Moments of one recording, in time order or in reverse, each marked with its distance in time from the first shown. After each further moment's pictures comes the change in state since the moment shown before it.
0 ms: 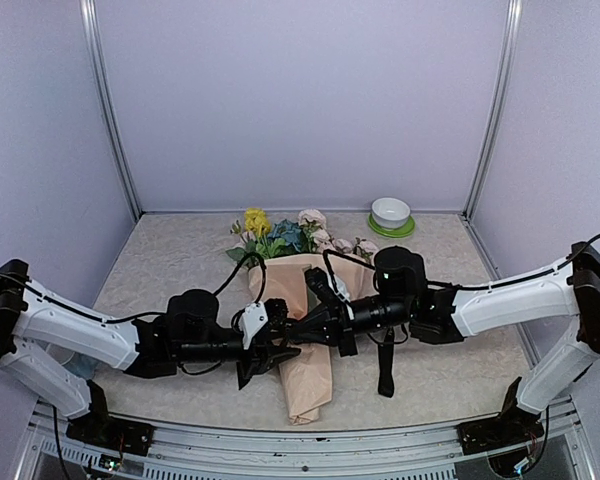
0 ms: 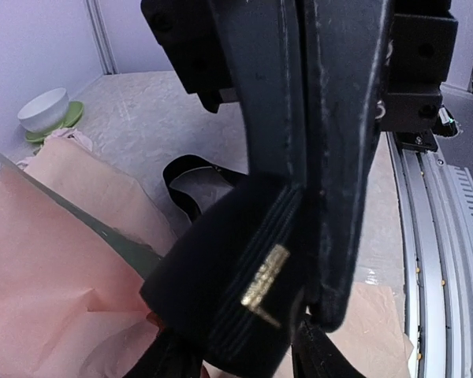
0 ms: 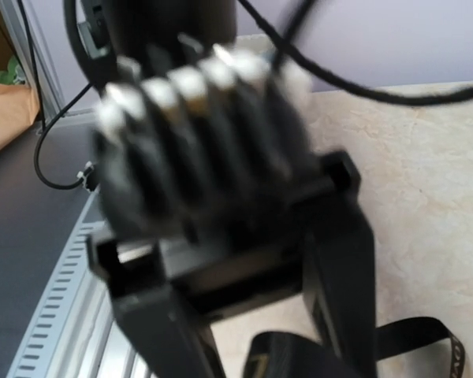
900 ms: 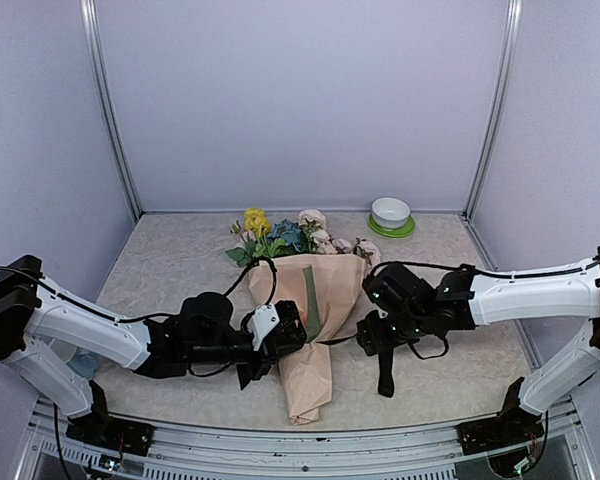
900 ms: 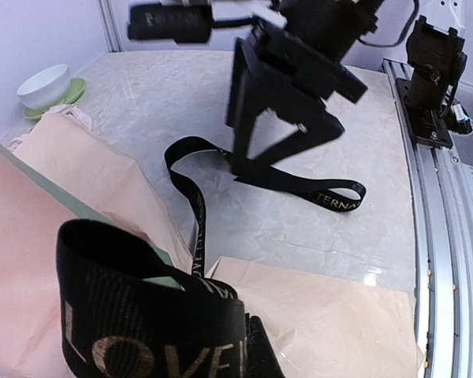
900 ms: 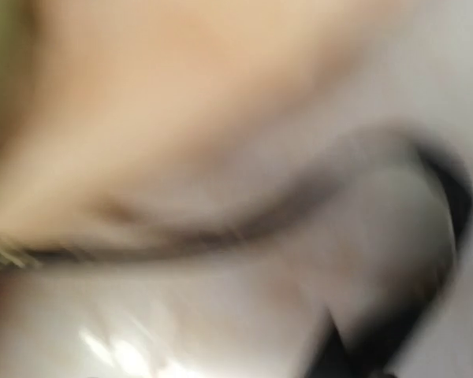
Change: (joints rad) left arm -0.016 0.083 0.048 -0.023 -0.045 -0.048; right arm -0.002 -0.121 0.090 -0.898 0.892 0.552
